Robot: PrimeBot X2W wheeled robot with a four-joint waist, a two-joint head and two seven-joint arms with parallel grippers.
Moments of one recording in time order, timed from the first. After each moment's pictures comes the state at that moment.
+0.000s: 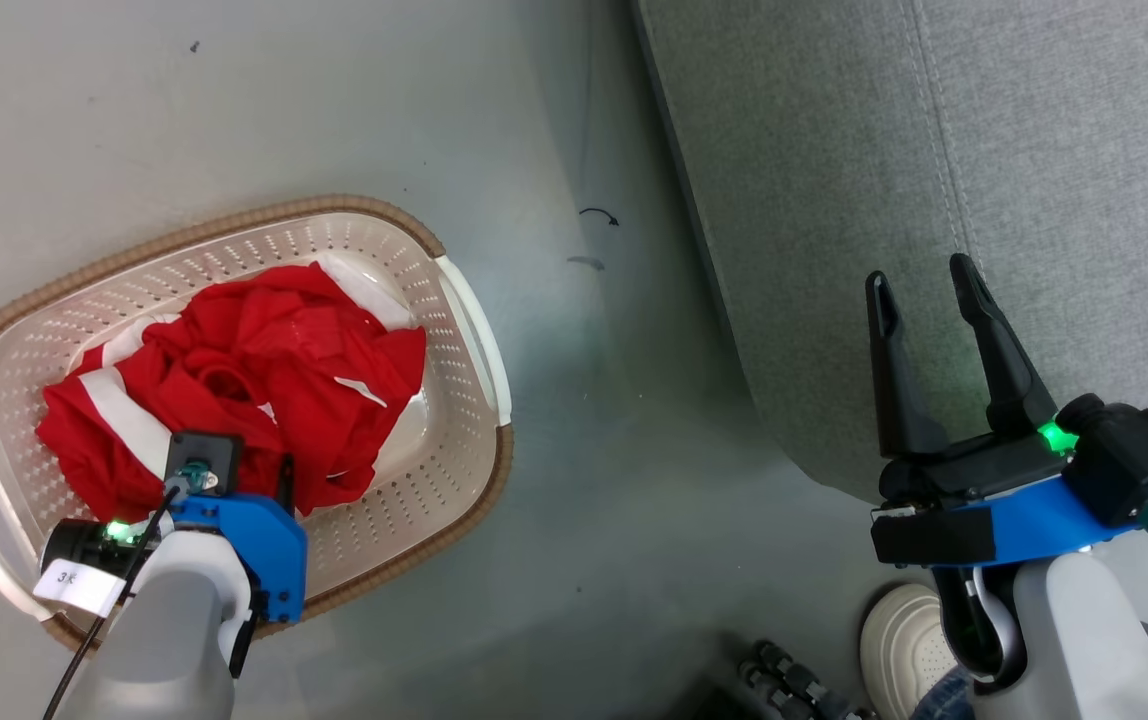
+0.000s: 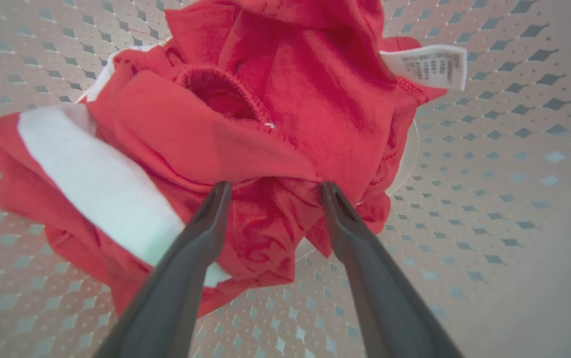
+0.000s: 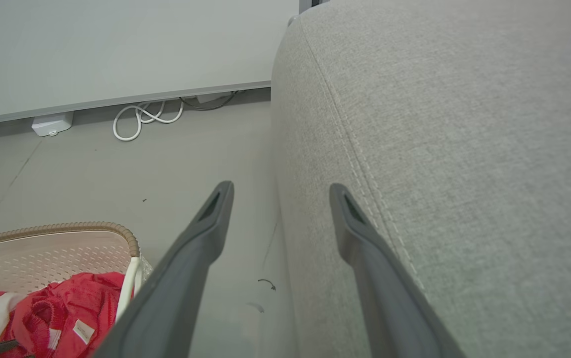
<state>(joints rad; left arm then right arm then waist) -0.62 0.19 -0.25 1.20 -0.12 -0.09 -0.16 -0.28 -0.05 0.07 0.07 0.20 0.13 -0.26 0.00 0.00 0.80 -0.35</state>
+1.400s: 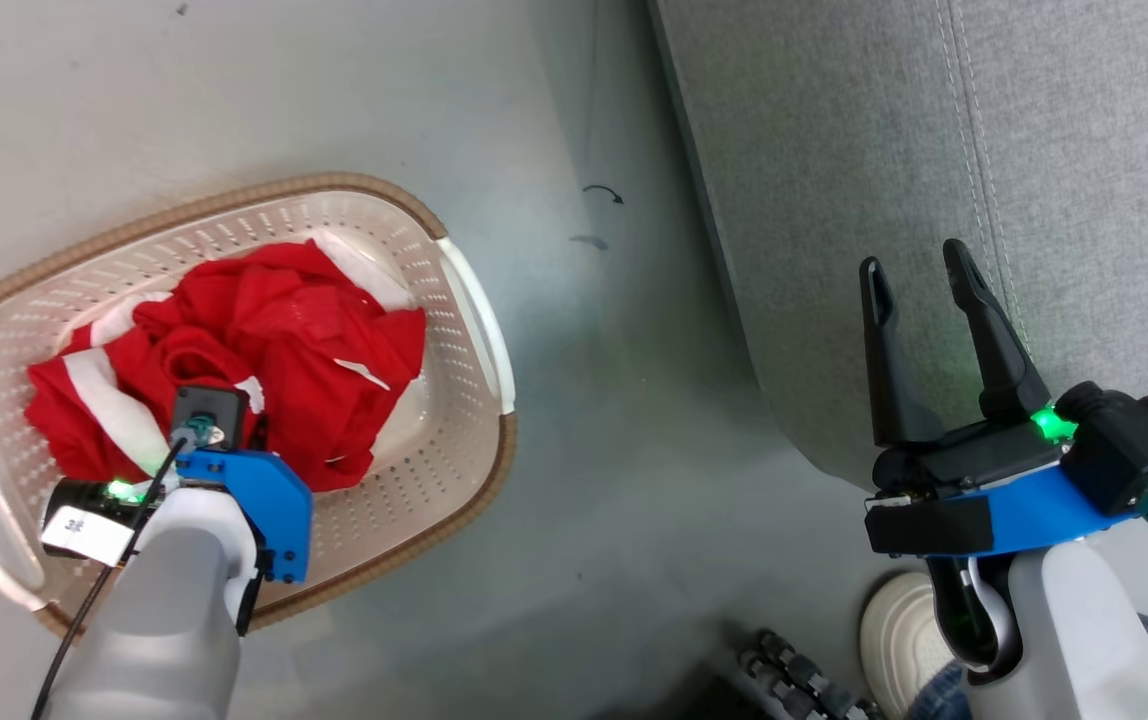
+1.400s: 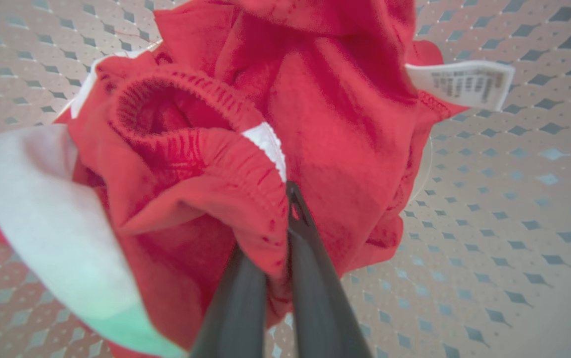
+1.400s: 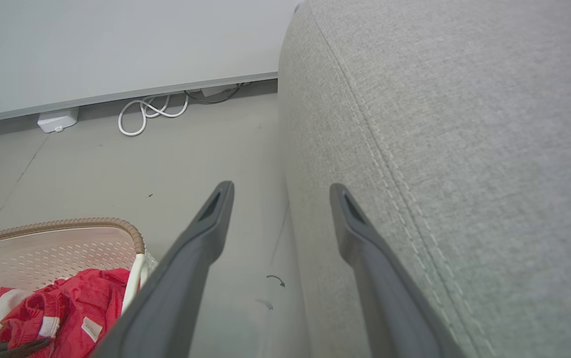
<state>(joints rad) -0.73 0.18 -0.31 1.29 -0.17 -0.07 -0.14 -0.30 -0.05 0.09 0.07 0.23 0.13 -0.26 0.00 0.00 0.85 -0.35</state>
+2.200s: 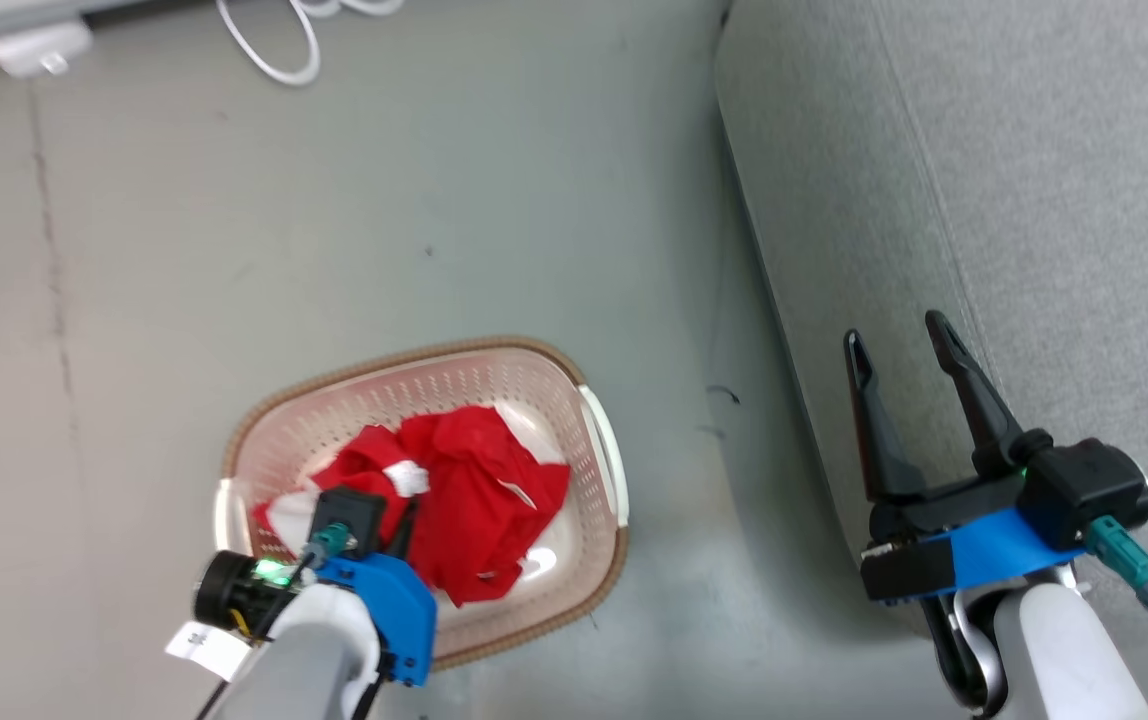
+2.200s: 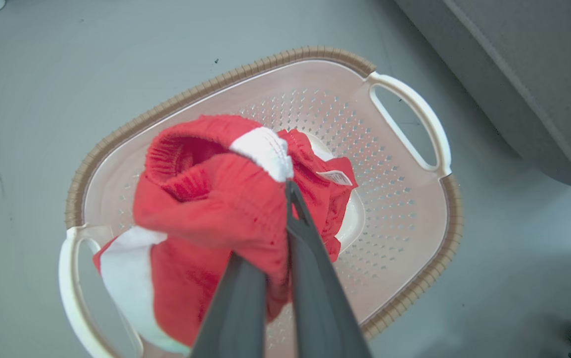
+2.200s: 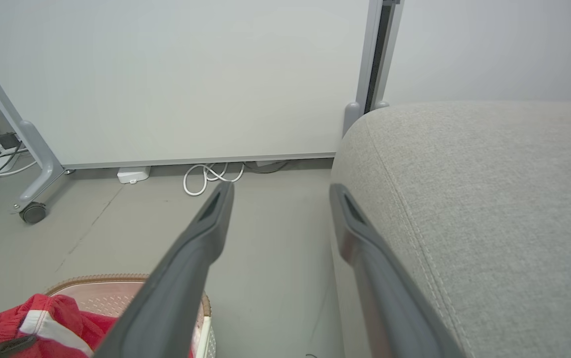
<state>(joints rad) -0.57 0.07 -0.45 1.22 -0.22 -0.13 -0.26 -0.25 -0.05 0.07 0.16 0.10 0.13 -0.26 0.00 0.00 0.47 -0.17</state>
